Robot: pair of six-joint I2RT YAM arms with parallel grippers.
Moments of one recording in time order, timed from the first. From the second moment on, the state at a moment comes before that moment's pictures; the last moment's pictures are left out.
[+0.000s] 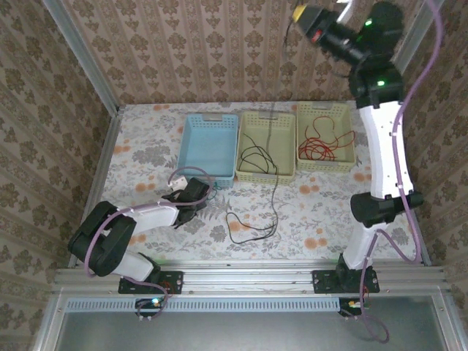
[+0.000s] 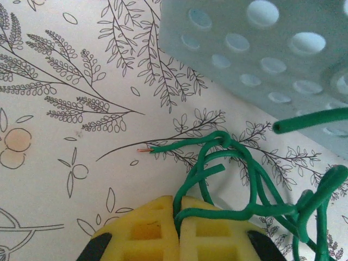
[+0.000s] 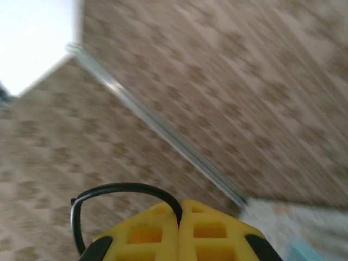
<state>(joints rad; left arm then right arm) -0.67 1.45 0.55 -0.16 -0.40 -0.99 0.14 1.81 2.31 -0.43 -0.55 0.83</state>
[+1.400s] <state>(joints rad) -0.69 1.47 0.58 -0.16 -0.39 -0.99 0.26 1.54 1.27 -0.43 -0.22 0.52</state>
